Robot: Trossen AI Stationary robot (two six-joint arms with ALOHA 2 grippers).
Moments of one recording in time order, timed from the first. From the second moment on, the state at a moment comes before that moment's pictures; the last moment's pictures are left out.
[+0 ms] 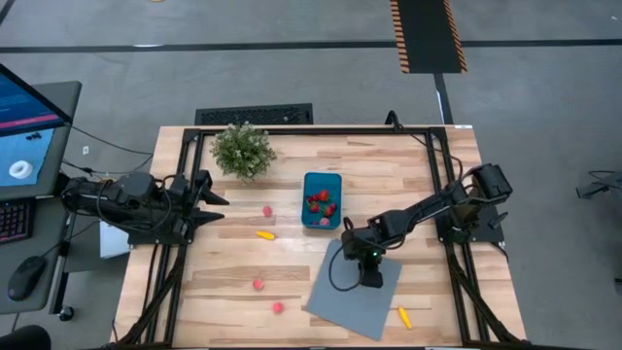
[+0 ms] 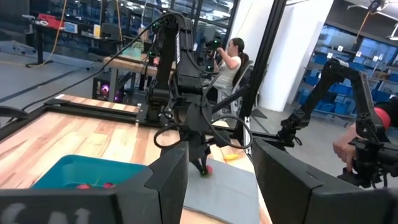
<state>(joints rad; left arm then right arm) -0.18 0.22 0.44 -0.16 -0.02 -0.25 0.28 1.74 0.87 -0.34 -0.47 0.42</state>
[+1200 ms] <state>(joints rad) -0.18 0.00 0.46 -0.23 -0.30 -0.17 0.09 0.89 0.54 0.22 -0.18 0.37</state>
